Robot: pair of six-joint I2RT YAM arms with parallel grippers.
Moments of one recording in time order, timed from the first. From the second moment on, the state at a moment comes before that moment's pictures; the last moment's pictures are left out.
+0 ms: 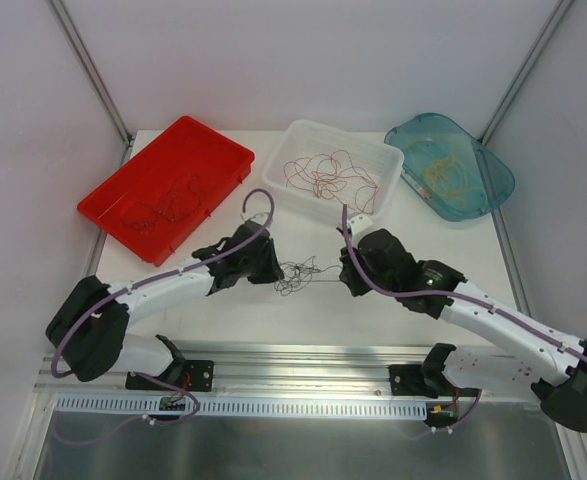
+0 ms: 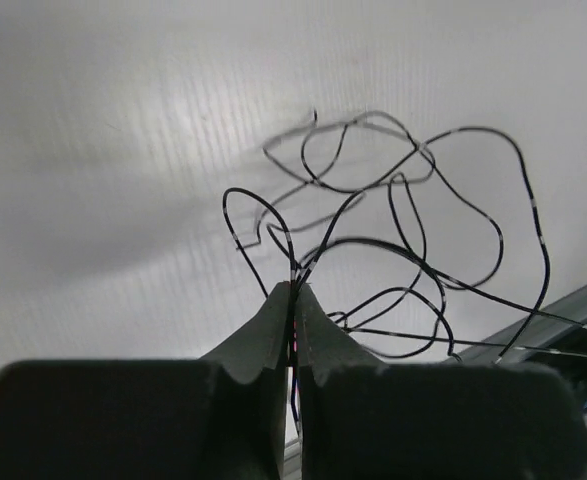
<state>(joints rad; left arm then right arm) -0.77 1.38 0.74 -0.22 -0.01 -0.73 0.94 1.02 0.87 -0.57 0.14 0.30</state>
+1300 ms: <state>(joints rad) -0.48 0.95 0.54 -0.40 -0.13 -0.69 0.64 0.77 1.36 -0.93 0.17 0.20</state>
